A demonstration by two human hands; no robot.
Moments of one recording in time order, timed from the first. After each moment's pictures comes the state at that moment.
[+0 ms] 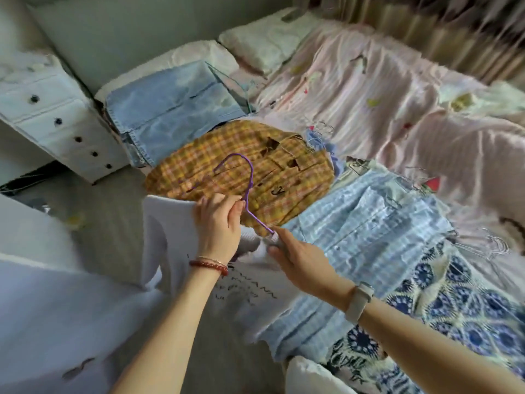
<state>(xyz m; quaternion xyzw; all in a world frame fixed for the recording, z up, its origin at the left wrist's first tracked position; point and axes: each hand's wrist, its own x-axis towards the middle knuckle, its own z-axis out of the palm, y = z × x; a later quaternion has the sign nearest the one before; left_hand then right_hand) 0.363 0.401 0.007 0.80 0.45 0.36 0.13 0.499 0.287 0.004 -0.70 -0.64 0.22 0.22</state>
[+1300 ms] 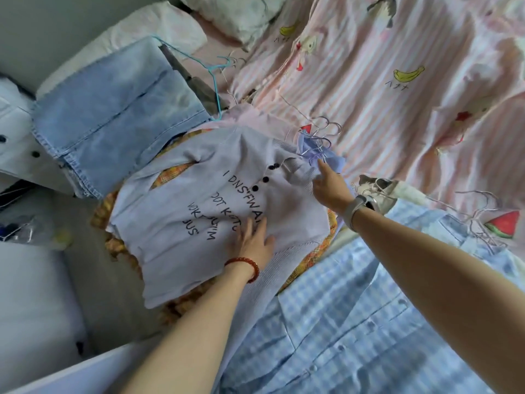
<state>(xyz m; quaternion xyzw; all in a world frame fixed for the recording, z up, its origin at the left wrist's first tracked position) 0.590 0.570 -0.182 0.73 0.56 -0.17 0.35 0.791 0.578 -0.174 -0.80 -0.45 0.32 0.23</state>
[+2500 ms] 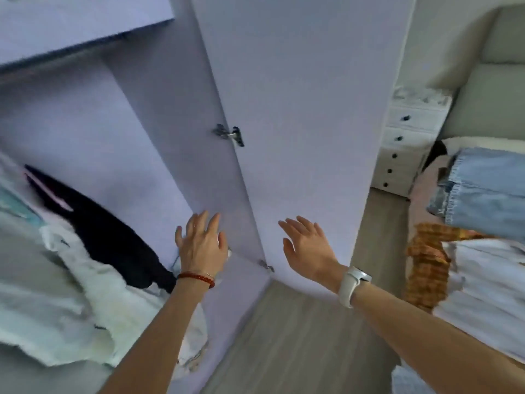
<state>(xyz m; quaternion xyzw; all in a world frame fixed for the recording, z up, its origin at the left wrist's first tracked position) -0.057 0.174 0.067 0.34 0.92 0.12 -0.12 0.097 0.320 0.063 -0.23 -0.94 0.21 0.10</state>
